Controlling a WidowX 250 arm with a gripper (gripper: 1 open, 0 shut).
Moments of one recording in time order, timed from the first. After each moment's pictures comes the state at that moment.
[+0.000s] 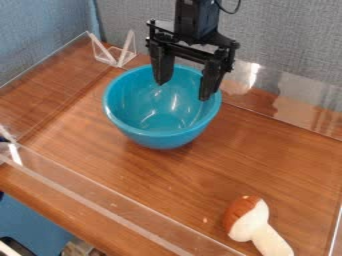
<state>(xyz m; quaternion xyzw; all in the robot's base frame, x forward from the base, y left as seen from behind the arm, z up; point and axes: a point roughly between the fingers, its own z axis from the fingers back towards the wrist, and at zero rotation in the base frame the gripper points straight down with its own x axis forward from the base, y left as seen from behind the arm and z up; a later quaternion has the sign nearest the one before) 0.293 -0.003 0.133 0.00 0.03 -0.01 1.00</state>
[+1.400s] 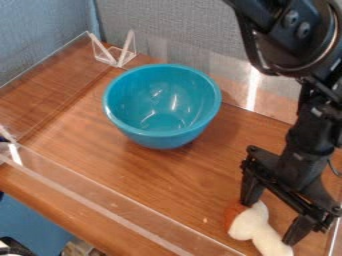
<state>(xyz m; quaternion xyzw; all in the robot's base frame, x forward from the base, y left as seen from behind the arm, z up) 0.244 -0.138 0.040 0.02 0.05 -0.16 0.99</state>
